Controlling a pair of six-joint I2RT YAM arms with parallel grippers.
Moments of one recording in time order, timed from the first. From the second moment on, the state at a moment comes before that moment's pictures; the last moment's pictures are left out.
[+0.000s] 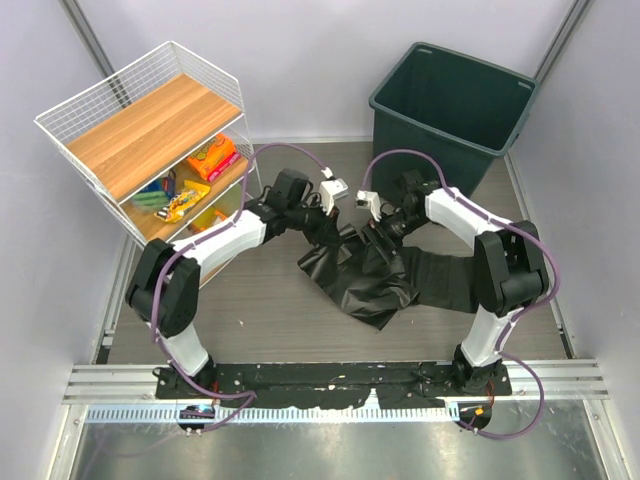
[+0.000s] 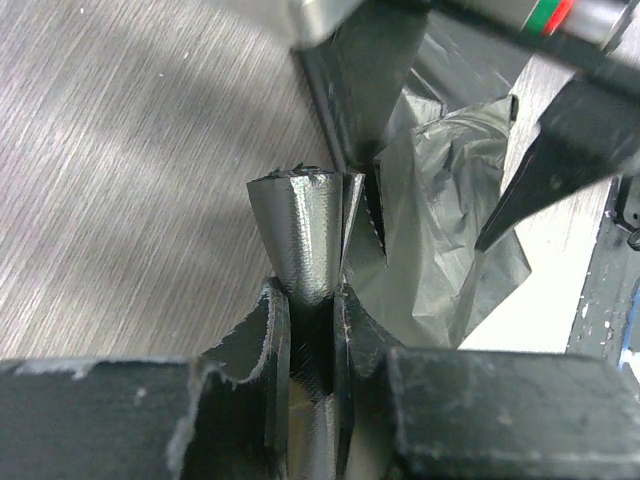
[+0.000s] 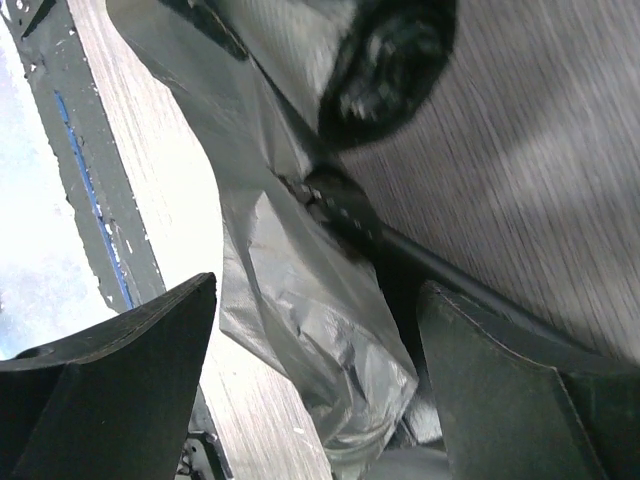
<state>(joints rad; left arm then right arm) -0.59 1.73 1.24 -0.23 0.62 0.12 0.31 1.78 1.29 -0.91 -0.82 -0.60</state>
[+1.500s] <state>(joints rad) -0.37 1.46 1.19 -0.20 0.51 -0.16 0.35 1.55 1.04 -0.83 -0.81 -0.61</state>
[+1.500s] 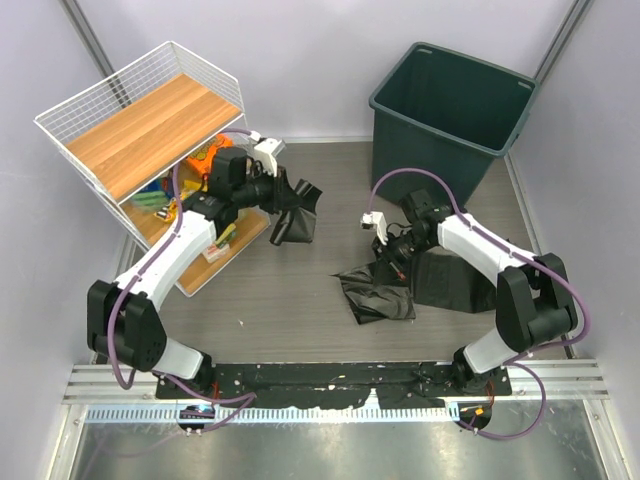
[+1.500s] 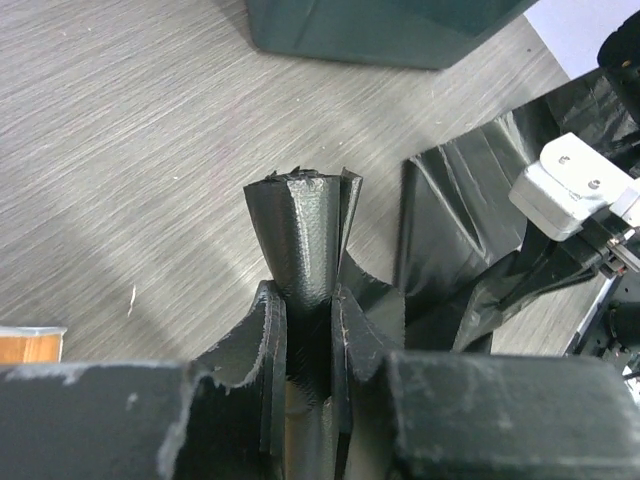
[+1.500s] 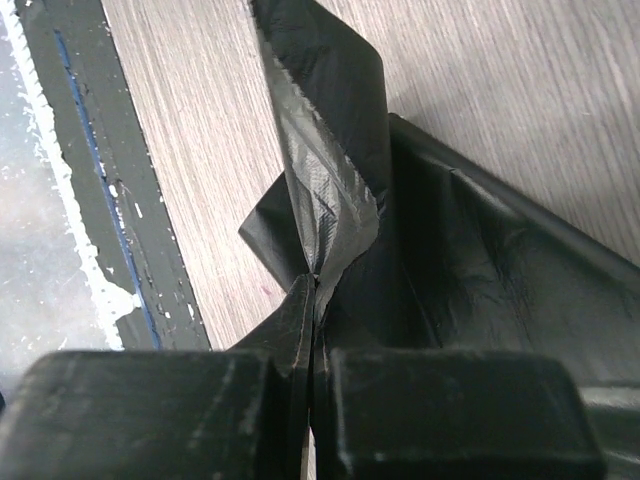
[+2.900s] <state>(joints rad) -0.26 1.60 2.52 -1.07 -0.31 0.24 0.35 1.51 1.04 -0.77 -0.70 -0.57</state>
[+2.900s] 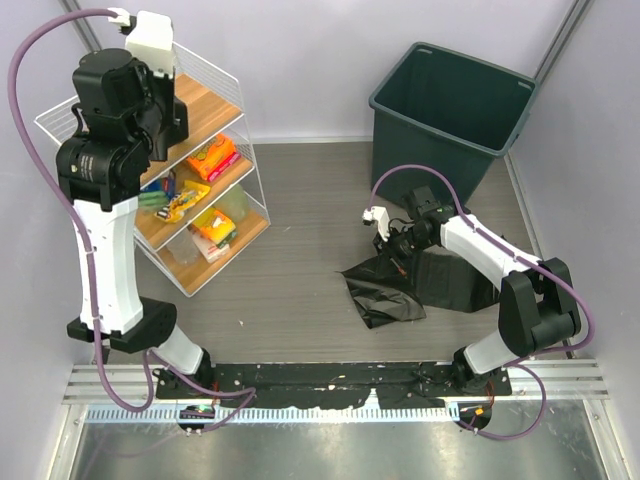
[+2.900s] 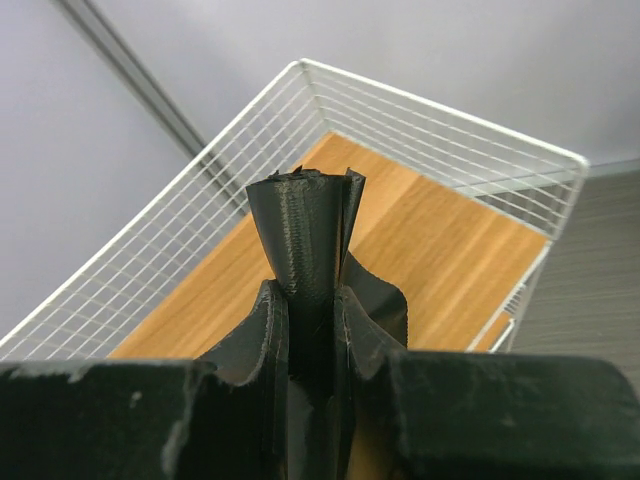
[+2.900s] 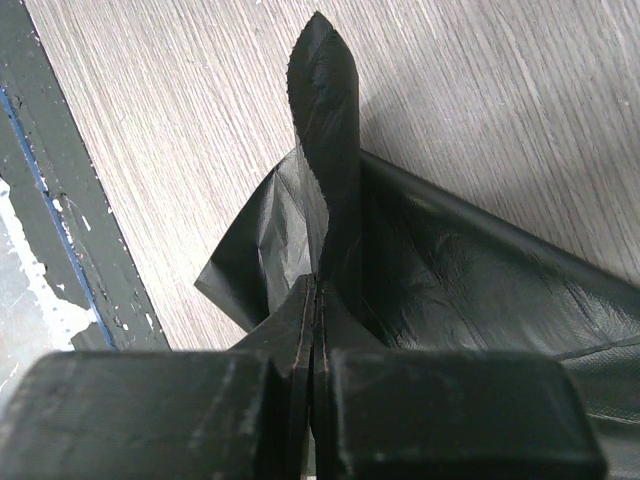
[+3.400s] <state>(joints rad) -0.12 1.67 2.48 -1.09 -0.32 0.34 0.35 1.51 1.04 -0.78 -0.70 -0.58</state>
